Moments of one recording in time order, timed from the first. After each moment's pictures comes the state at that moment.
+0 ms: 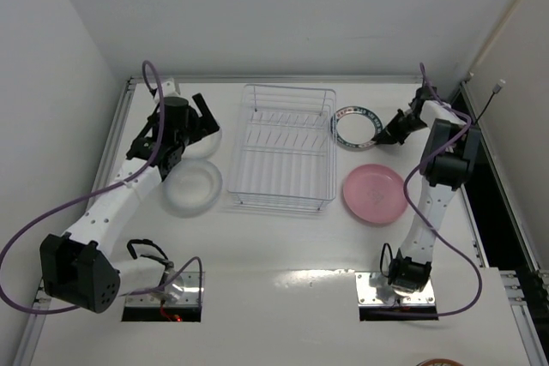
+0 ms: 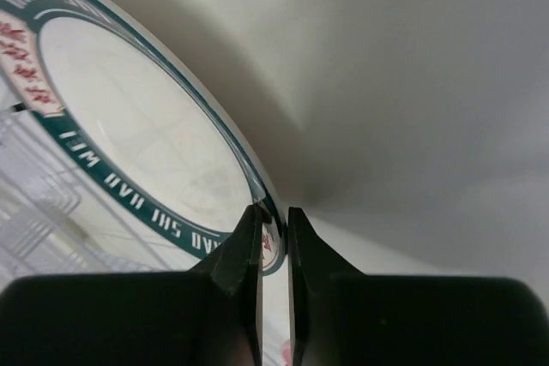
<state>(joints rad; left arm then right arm) -0.27 1.22 1.06 -0.35 -0.29 -0.57 -0.28 2.32 1.72 -0.71 -0.43 0.52</state>
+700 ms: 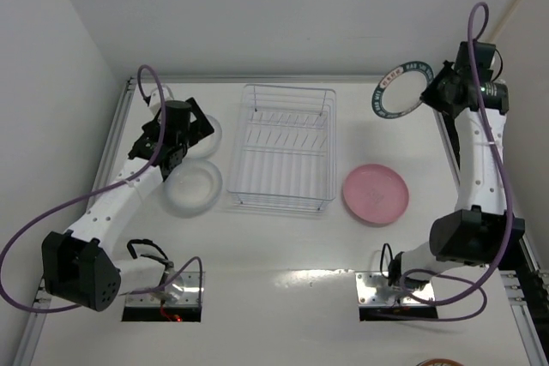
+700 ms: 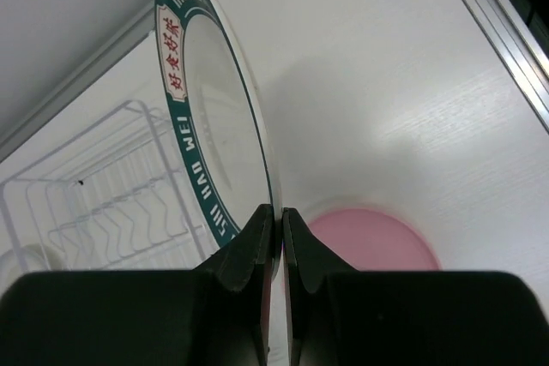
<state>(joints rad) -0.27 1.21 1.04 -0.40 -0.42 -0.65 -0.22 1.51 1.67 -0.85 0.01 0.46</state>
